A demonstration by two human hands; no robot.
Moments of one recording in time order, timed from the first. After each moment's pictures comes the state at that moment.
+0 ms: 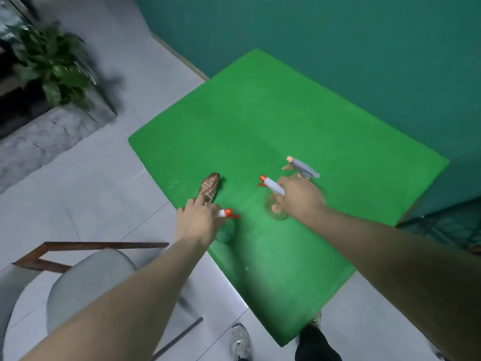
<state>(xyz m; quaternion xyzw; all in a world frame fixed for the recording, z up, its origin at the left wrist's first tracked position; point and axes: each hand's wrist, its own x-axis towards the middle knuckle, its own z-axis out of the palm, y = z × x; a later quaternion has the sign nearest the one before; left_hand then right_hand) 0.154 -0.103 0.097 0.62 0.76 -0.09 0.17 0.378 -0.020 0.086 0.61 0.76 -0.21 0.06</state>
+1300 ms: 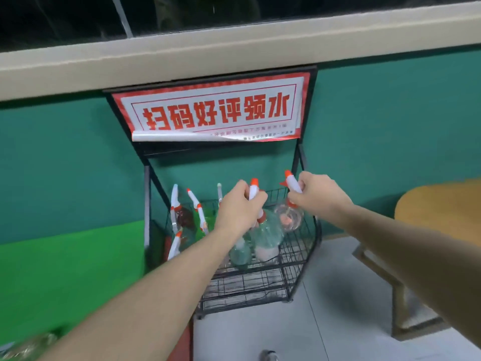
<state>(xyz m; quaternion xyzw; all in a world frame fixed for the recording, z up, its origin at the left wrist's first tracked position) 0.868 -0.260 0.306 0.79 0.35 0.12 0.49 1.013 -0.387 0.313 0.92 0.30 -0.16 -0.20</state>
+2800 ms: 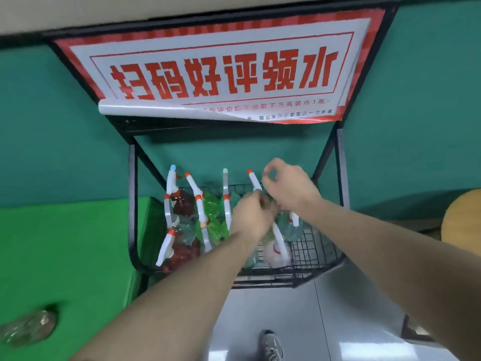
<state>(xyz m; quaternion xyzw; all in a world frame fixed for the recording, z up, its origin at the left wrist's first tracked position) 0.953 -0.210 0.183 0.81 0.42 0.03 0.41 1.064 -0.257 0.220 0.87 0.37 -0.21 -0.25</state>
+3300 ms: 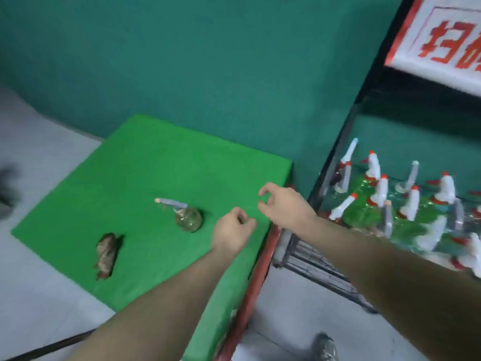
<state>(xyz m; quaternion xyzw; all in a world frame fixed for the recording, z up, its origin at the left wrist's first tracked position) 0.510 -0.103 0.146 0.64 0.64 0.12 0.40 0.664 -0.107 0.188 0.73 0.60 -0.30 -0.12</state>
